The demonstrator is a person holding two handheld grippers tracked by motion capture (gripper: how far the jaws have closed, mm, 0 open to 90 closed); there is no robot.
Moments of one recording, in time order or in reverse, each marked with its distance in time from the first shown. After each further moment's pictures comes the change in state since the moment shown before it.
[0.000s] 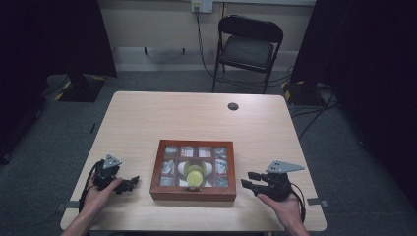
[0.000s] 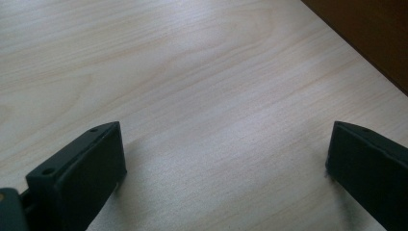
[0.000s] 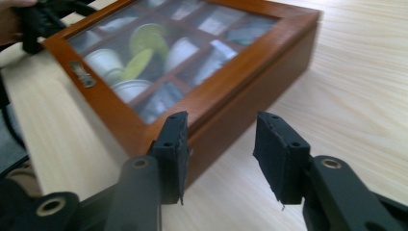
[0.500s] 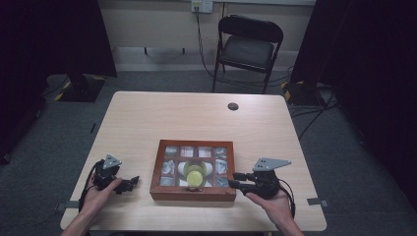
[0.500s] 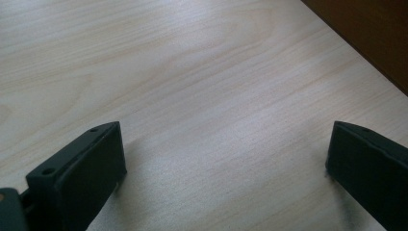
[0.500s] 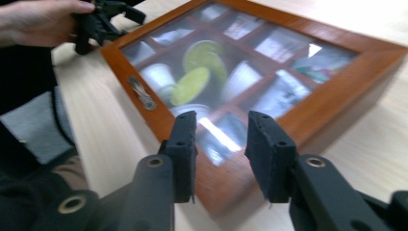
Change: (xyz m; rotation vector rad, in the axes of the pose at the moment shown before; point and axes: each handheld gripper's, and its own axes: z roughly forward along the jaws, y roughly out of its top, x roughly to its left) left arm 0.000 0.000 0.000 0.000 0.000 0.000; right arm 0.028 0.028 0.015 0.024 0.125 -0.038
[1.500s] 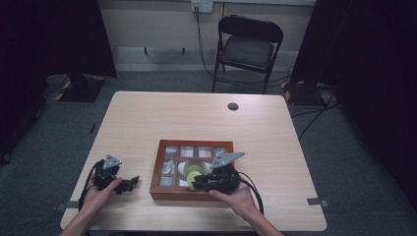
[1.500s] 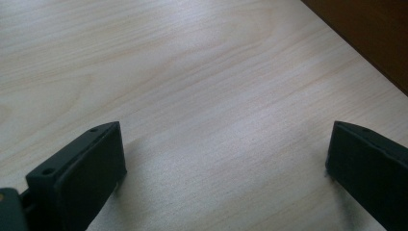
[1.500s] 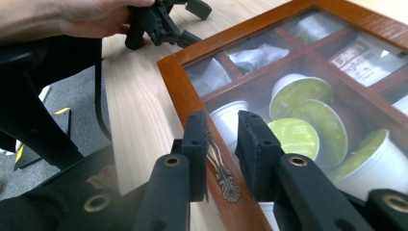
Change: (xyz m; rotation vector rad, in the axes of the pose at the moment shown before) left arm 0.000 0.000 0.000 -0.001 0.001 -0.002; right arm 0.040 0.038 0.082 0.078 0.182 -0.120
